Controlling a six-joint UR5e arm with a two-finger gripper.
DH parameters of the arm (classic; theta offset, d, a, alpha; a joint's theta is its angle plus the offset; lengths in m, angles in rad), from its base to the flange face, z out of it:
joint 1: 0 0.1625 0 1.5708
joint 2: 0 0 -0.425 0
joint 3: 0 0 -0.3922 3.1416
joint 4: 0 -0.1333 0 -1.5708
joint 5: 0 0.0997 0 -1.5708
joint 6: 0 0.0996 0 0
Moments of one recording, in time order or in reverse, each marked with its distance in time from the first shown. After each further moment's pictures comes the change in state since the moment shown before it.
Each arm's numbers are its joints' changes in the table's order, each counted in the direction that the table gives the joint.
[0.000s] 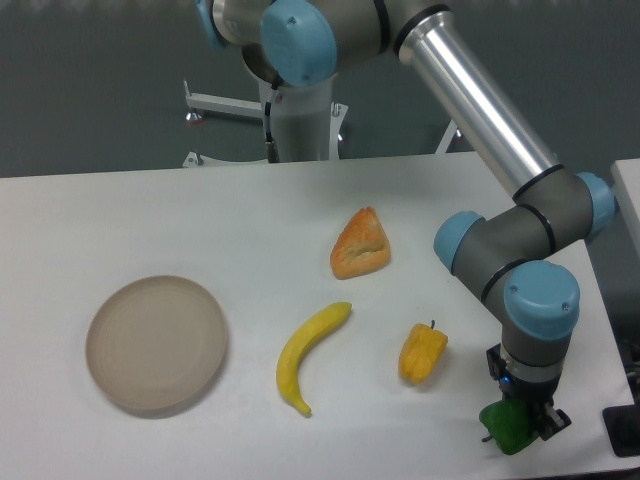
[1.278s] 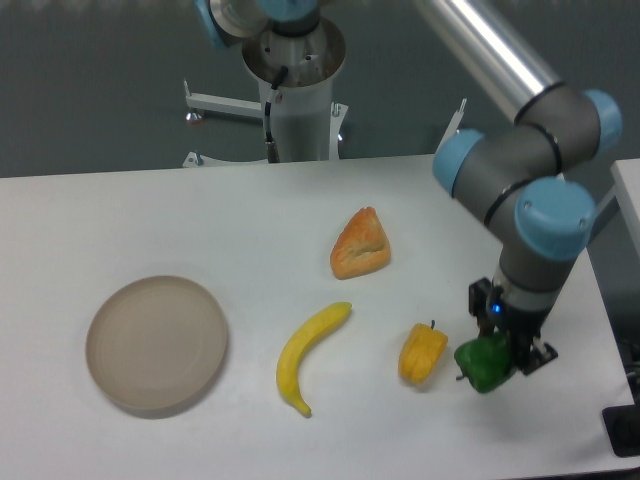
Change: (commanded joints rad) arm 0.103 0.392 -0.428 0.127 -0.146 0.014
